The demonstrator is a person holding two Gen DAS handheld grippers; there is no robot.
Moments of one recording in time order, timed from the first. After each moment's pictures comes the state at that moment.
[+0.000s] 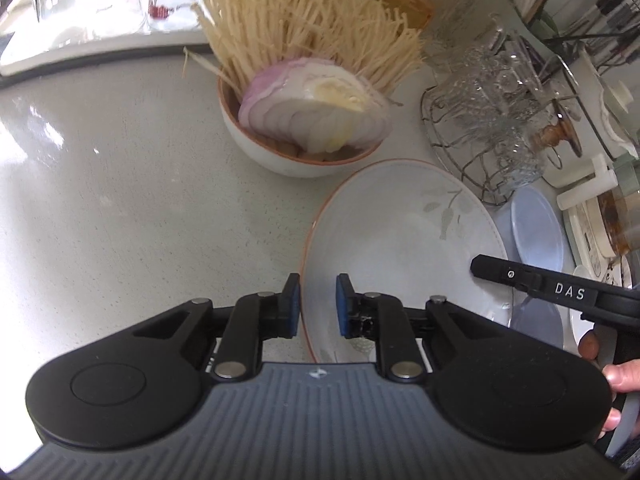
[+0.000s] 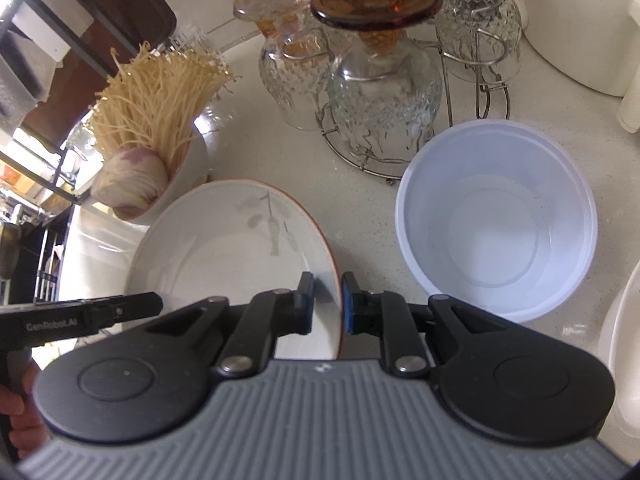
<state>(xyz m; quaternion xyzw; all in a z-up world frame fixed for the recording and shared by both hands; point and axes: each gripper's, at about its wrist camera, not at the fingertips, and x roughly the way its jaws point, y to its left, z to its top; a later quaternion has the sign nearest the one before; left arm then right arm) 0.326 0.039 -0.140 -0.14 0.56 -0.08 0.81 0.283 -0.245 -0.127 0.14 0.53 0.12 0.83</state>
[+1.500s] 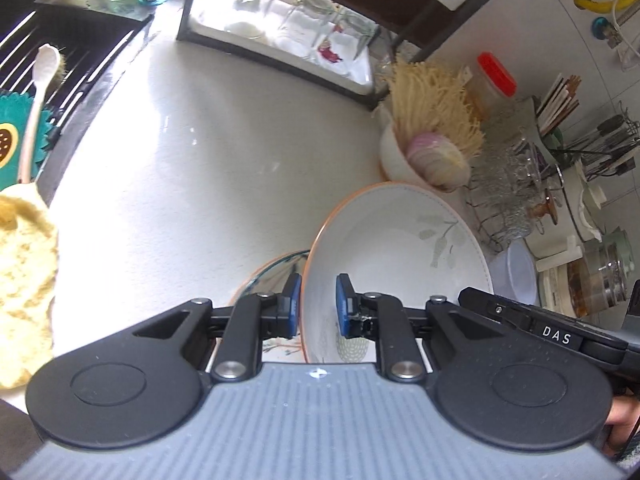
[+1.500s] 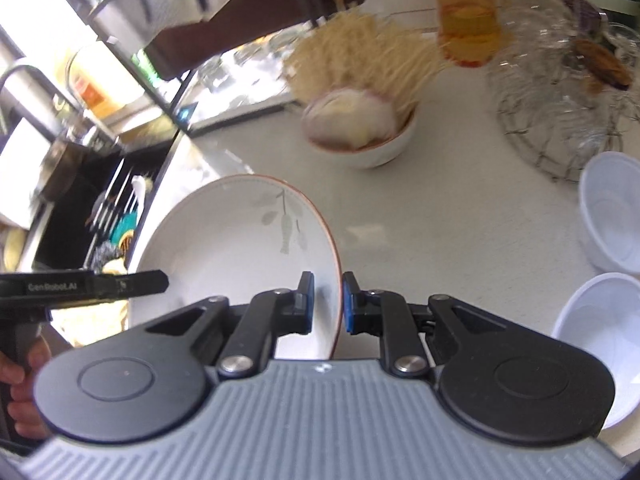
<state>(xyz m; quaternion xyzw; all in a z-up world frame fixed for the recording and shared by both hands) 0.188 0.190 -0.097 -0.27 0.49 -0.01 0.83 0.211 -0.116 -0.078 0.07 0.50 0.22 0.83</state>
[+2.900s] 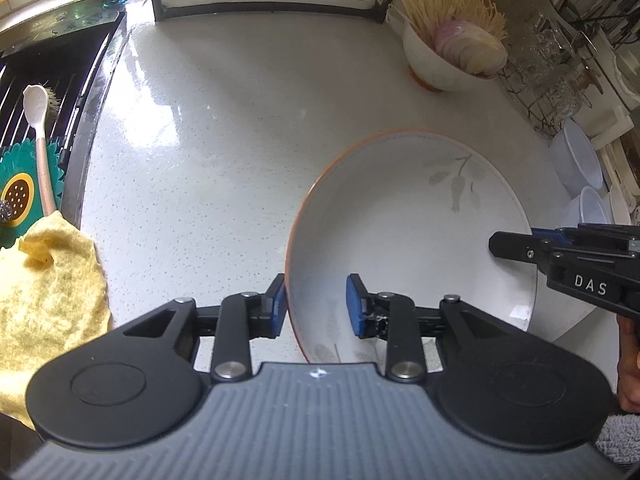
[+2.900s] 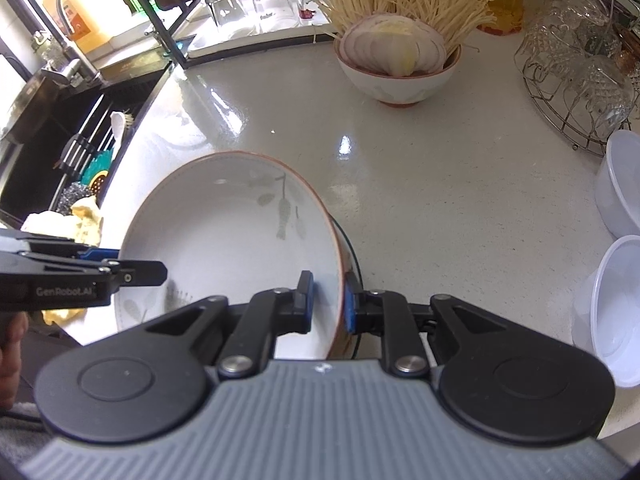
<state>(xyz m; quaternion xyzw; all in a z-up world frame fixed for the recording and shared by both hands) 0.190 0.183 -0.130 -0.10 0.58 -0.05 0.81 0.181 -0.067 -0.105 -0.01 0.53 0.19 0.82</state>
